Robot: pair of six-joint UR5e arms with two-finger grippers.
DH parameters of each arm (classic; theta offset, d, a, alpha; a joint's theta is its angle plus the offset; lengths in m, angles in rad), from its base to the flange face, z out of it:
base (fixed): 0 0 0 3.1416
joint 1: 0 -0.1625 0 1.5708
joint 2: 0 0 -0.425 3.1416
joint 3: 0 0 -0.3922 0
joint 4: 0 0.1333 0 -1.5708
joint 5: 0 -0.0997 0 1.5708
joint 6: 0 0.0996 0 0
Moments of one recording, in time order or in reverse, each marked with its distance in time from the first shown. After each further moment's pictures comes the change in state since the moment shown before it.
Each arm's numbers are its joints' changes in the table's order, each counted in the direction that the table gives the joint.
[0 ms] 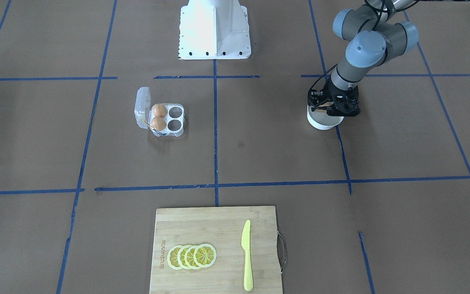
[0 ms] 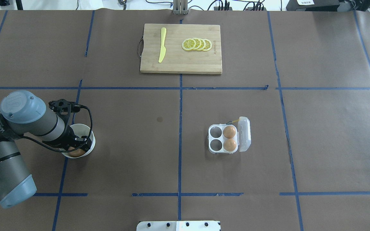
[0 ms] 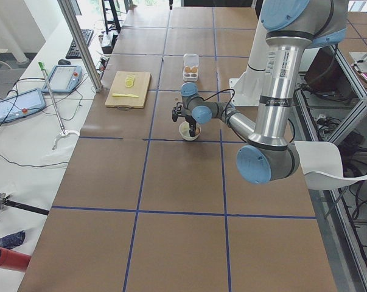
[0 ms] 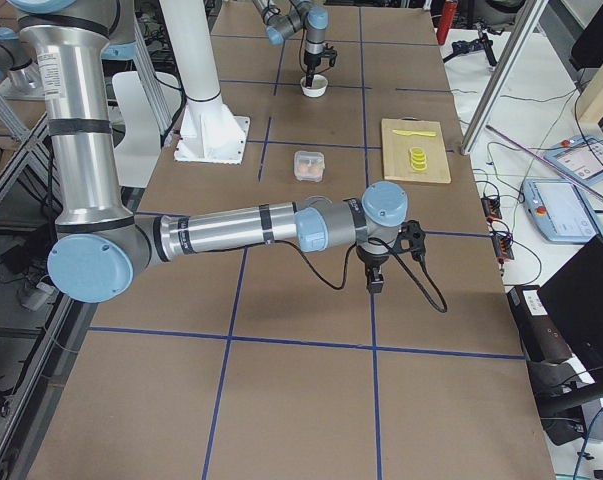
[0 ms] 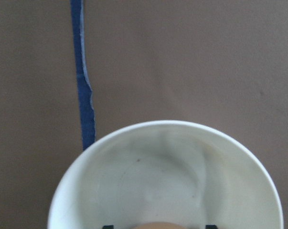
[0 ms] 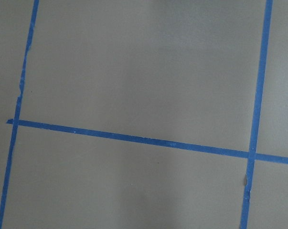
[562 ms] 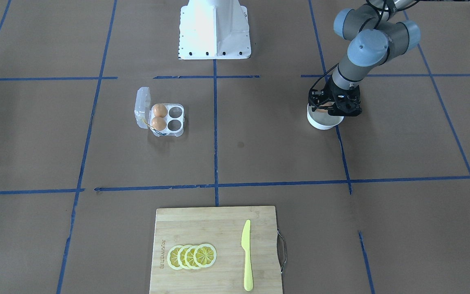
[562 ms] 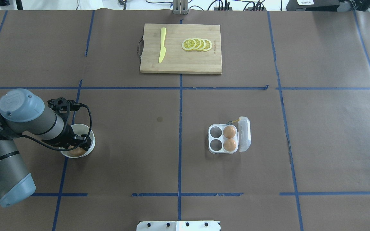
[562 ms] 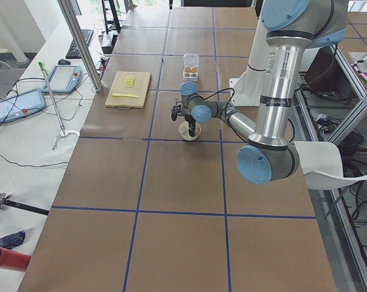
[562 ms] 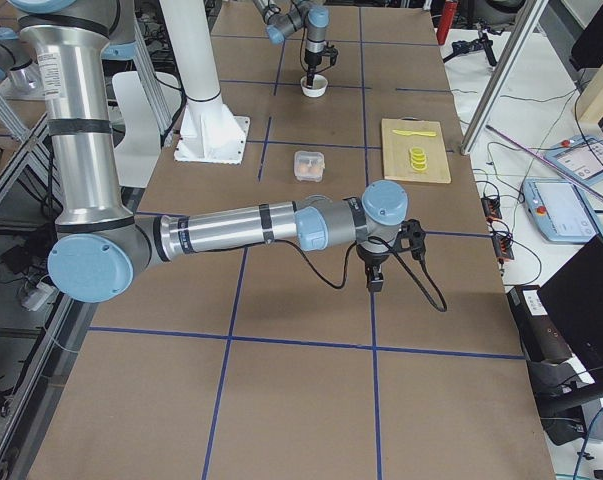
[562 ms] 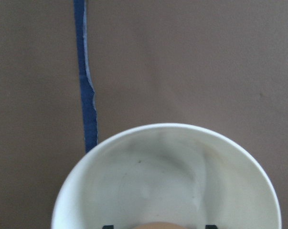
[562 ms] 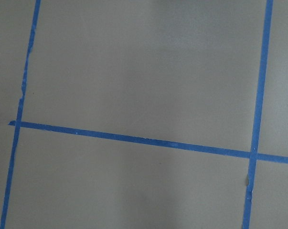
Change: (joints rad) left arm 0.013 0.005 -0.011 0.000 0.001 0.000; right arm 0.000 -0.001 0.002 0.000 -0.002 0.008
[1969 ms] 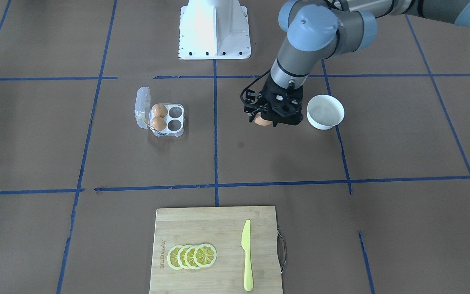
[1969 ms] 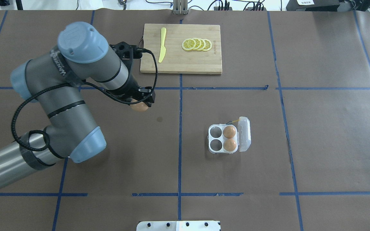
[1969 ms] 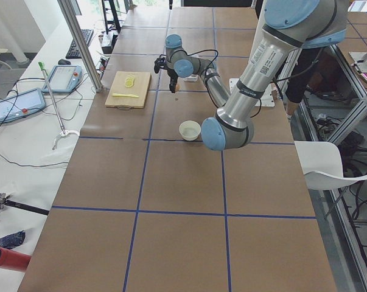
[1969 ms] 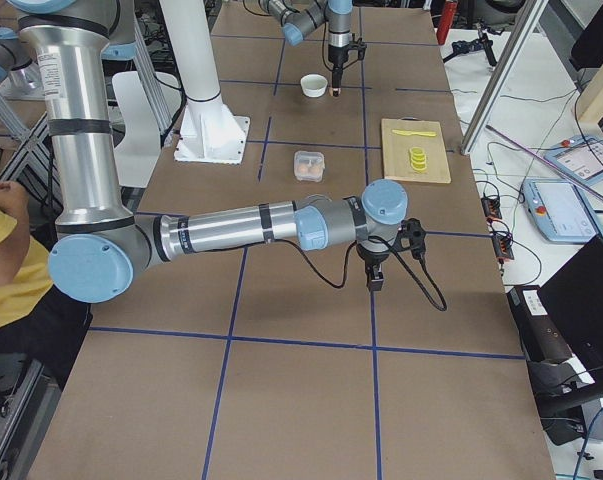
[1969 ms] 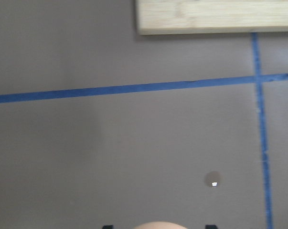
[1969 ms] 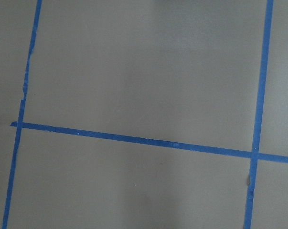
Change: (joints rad) left arm 0.041 0.517 0.124 0.170 -0.002 0.037; right arm 0.000 0.002 0.003 0.002 -0.003 0.008
